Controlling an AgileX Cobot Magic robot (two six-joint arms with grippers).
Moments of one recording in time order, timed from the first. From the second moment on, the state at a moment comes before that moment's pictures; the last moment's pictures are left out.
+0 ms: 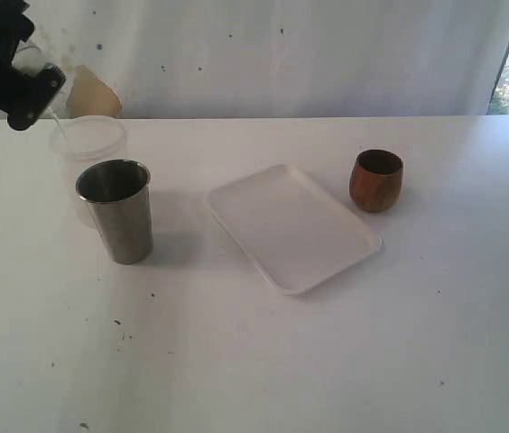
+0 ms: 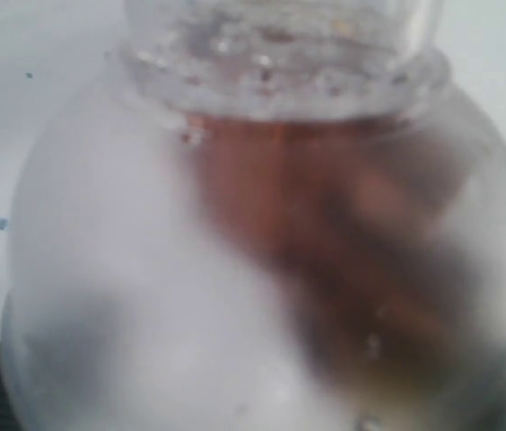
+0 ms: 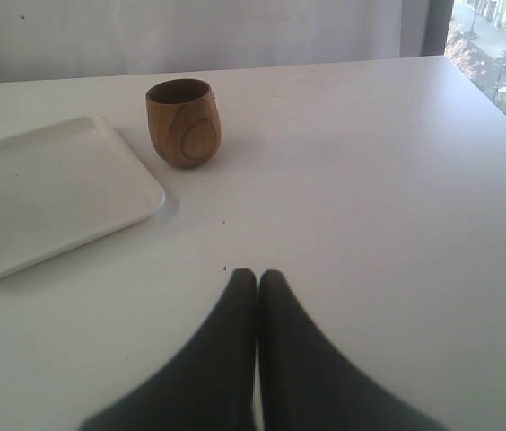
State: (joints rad) left arm -0.15 1.86 -1.35 1.73 0.35 0.49; right arm -0.01 0.00 -0.01 -0.17 0.34 0.26
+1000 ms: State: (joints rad) left arm -0.18 1.86 -1.35 1.73 0.30 0.55; right arm -0.01 0.00 -0.01 -0.17 0.34 0.26
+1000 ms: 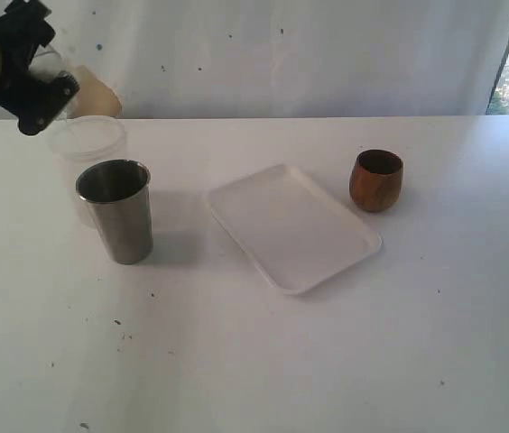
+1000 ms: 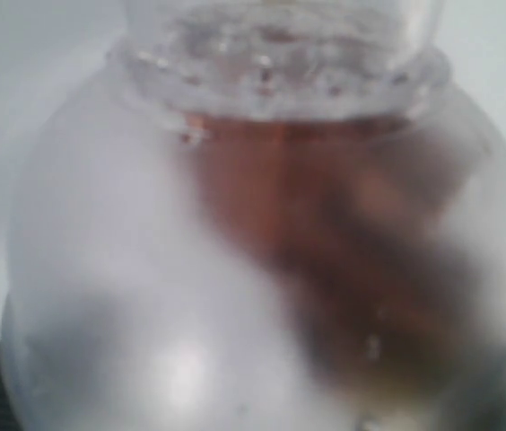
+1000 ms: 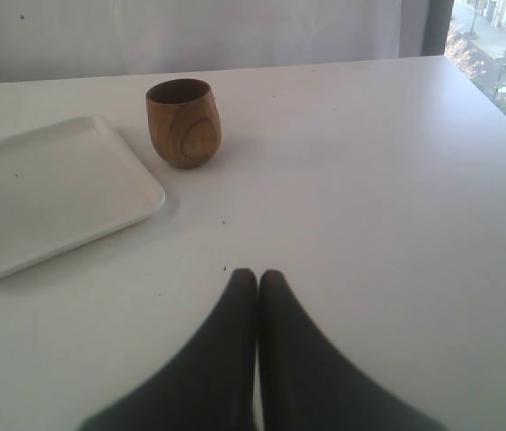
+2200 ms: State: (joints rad) left arm -0.21 1.86 -1.35 1.73 0.38 0.61; right arm -0.01 0.00 -0.01 -0.17 0.34 0.26
